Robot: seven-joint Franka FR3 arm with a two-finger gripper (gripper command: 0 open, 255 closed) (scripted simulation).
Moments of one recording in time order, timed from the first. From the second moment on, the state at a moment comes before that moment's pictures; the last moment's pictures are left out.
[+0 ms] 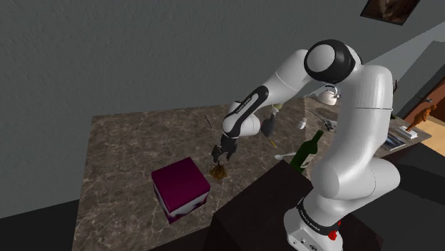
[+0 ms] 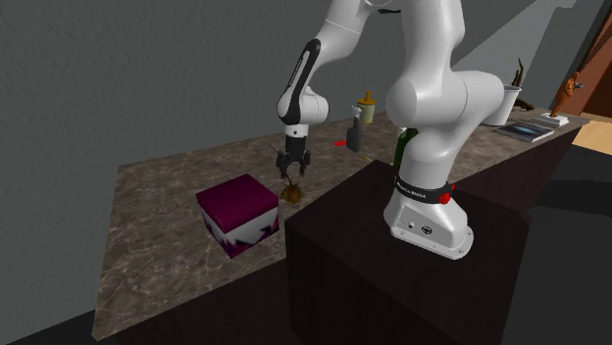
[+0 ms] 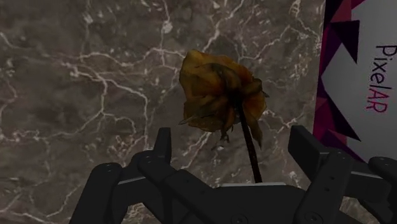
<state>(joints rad) -0.50 0.56 0.41 -2.37 0.05 2.74 -0.09</state>
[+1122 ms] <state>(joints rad) -0.49 0.60 0.39 -2.36 0.04 2.78 -0.08</state>
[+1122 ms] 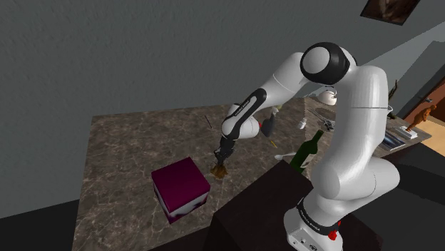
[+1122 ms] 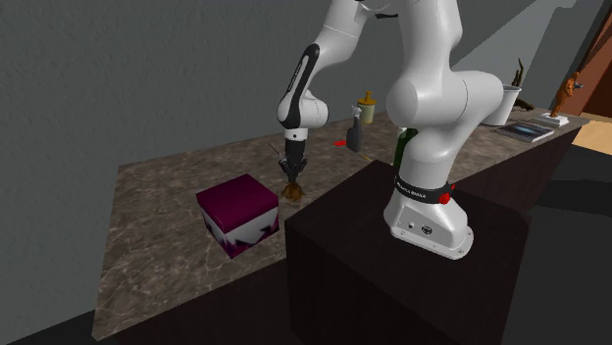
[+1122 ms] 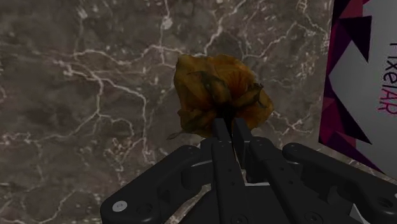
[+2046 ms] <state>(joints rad) -0.54 0.43 0.47 -2.41 0.10 2.66 -0.10</state>
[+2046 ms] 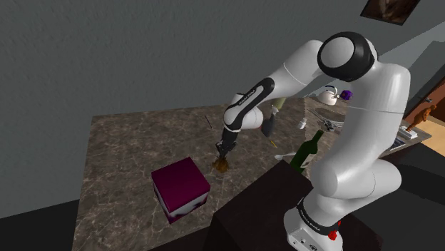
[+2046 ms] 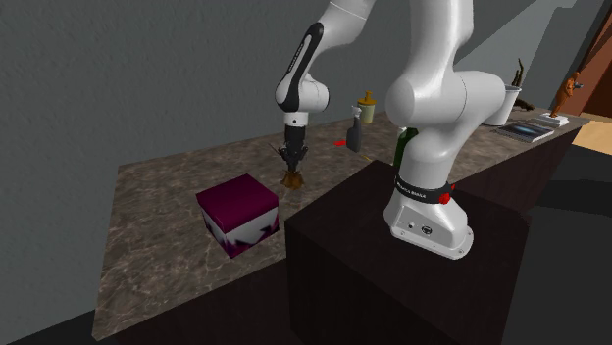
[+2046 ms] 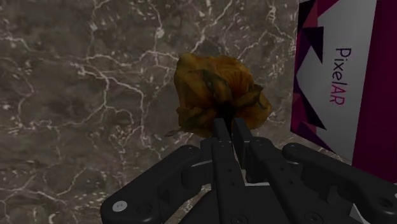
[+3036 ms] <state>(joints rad) -0.61 0.21 0.56 -2.43 0.22 2.47 -0.14</state>
